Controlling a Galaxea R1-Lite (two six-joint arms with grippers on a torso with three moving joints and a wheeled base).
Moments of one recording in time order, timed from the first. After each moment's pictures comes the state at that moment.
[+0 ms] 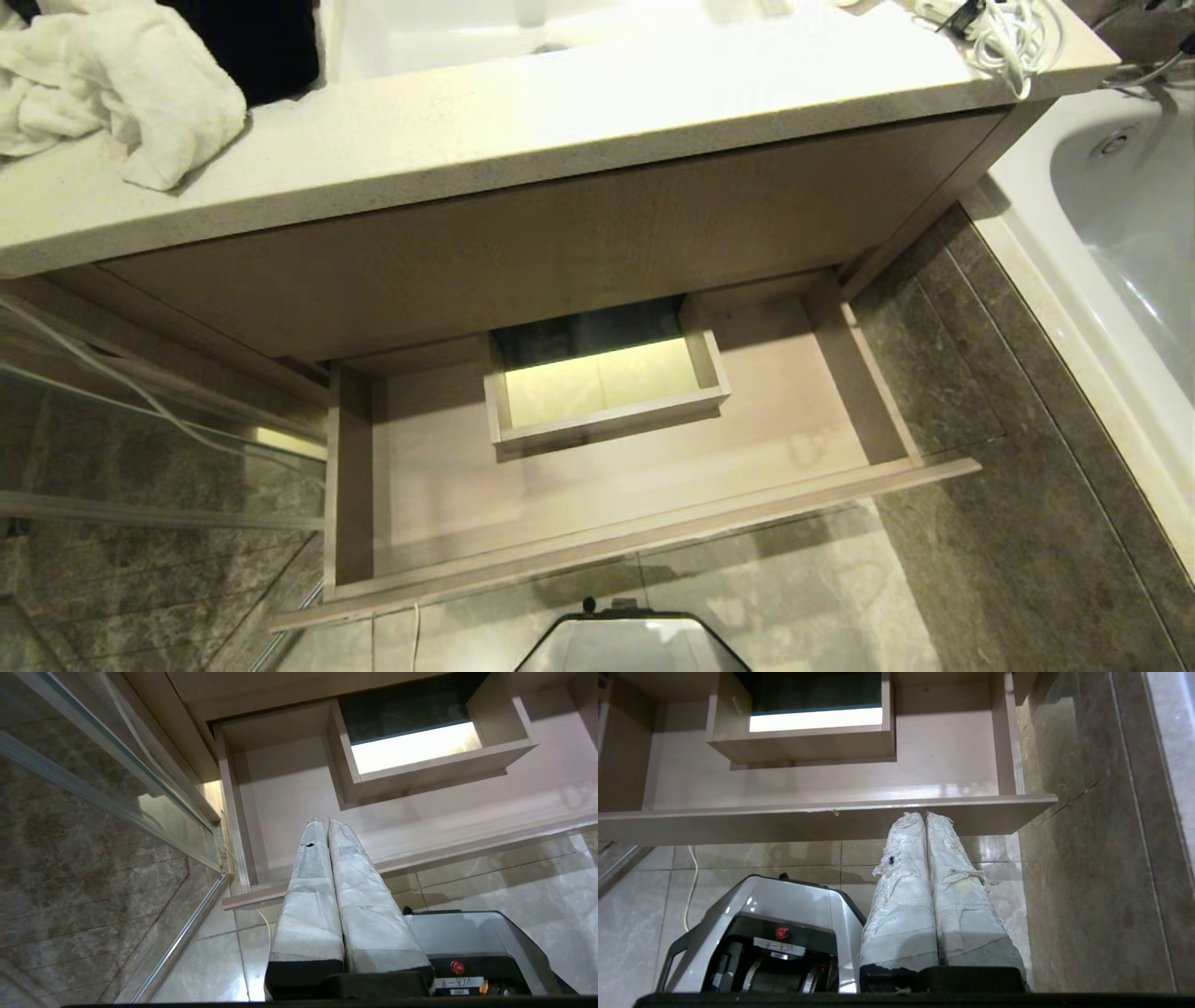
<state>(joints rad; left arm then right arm) 0.00 0.00 0.00 0.00 0.00 0.00 0.15 0.00 -0.01 0.03 0.03 -0.07</state>
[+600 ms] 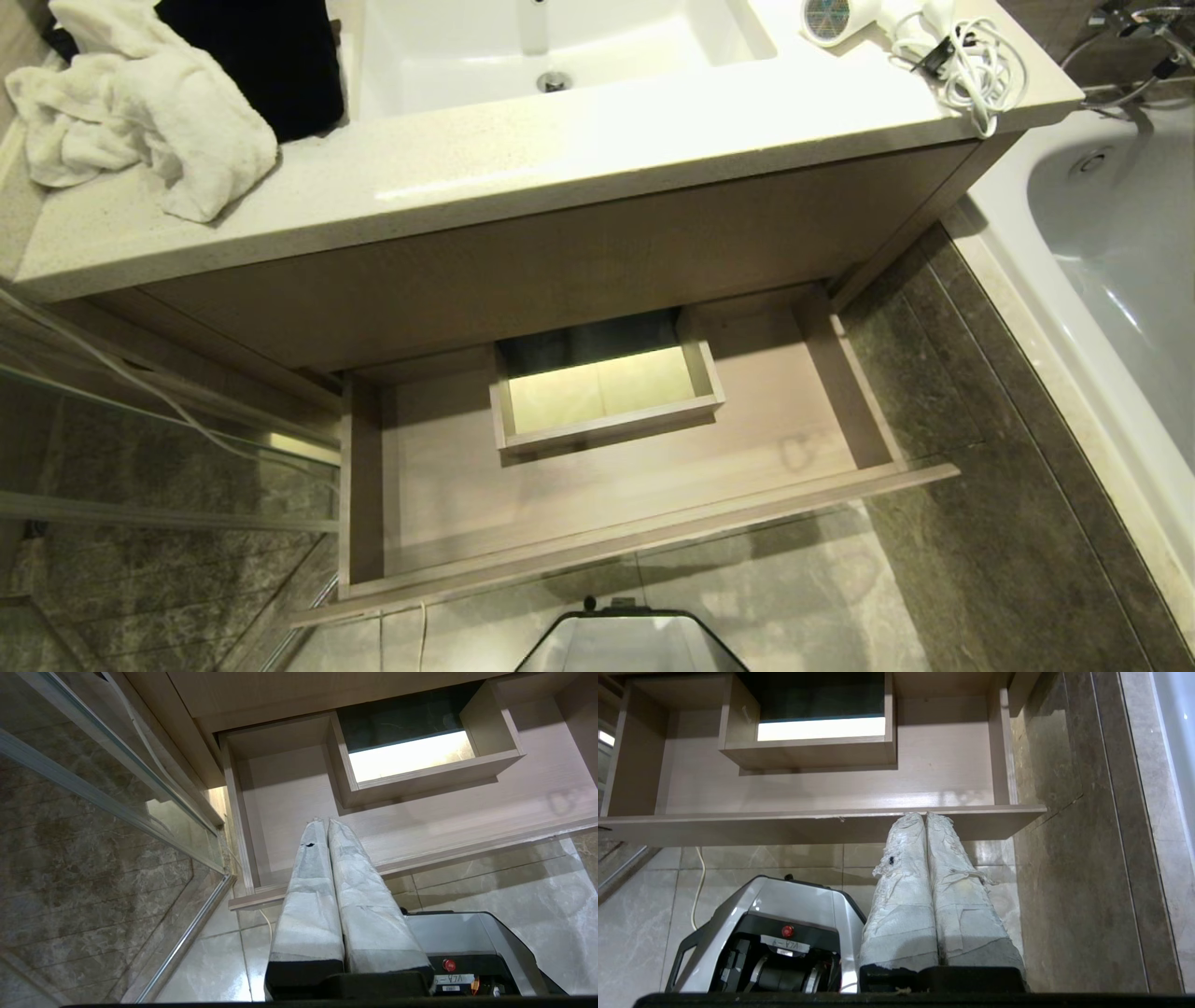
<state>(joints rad) 0.00 0.00 0.00 0.01 0.00 0.00 0.15 0.00 -0.01 0.03 0.03 -0.09</state>
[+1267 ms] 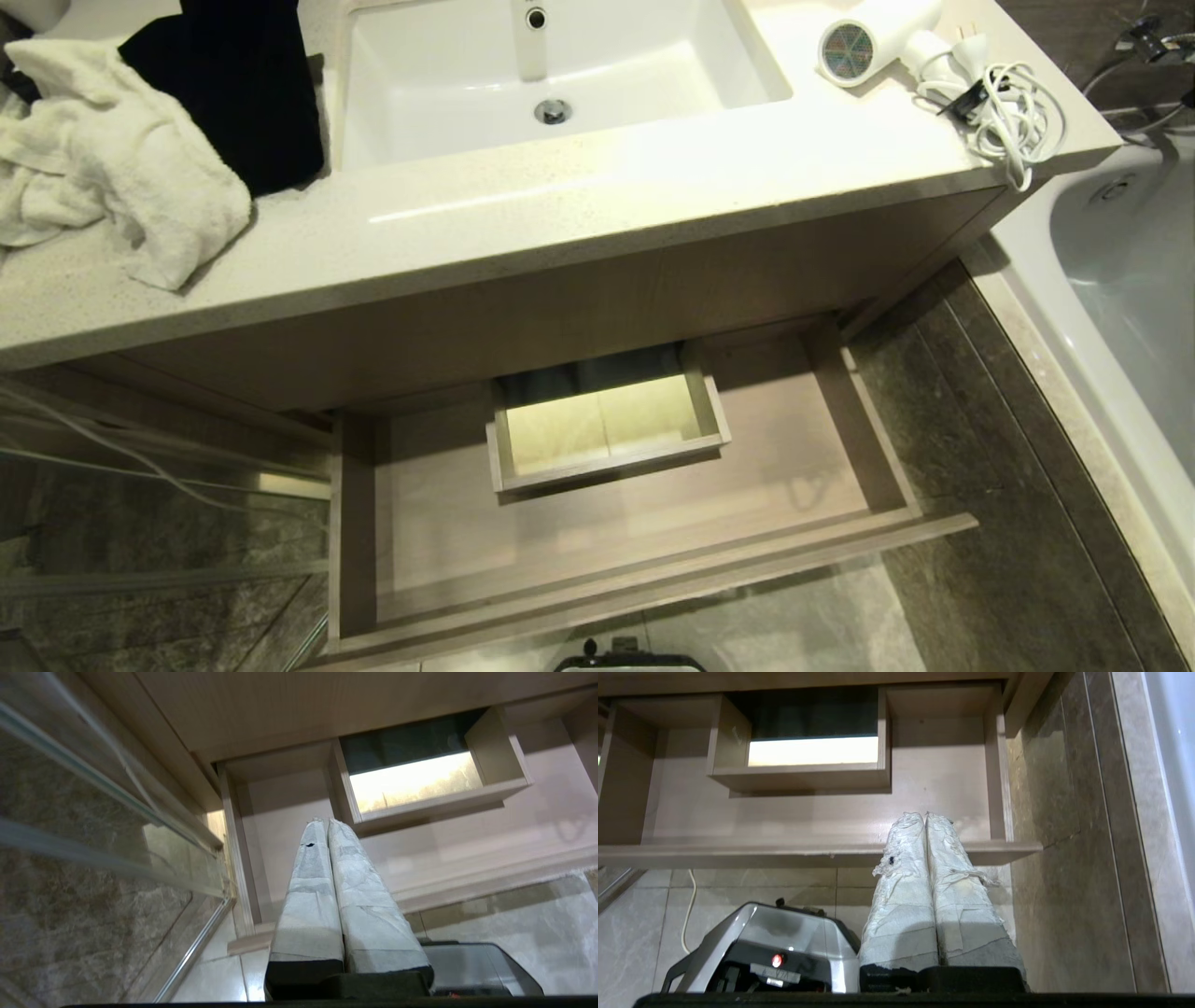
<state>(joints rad) 0.00 0.00 0.00 0.00 0.00 0.00 0.15 0.00 -0.01 0.03 0.03 -0.09</state>
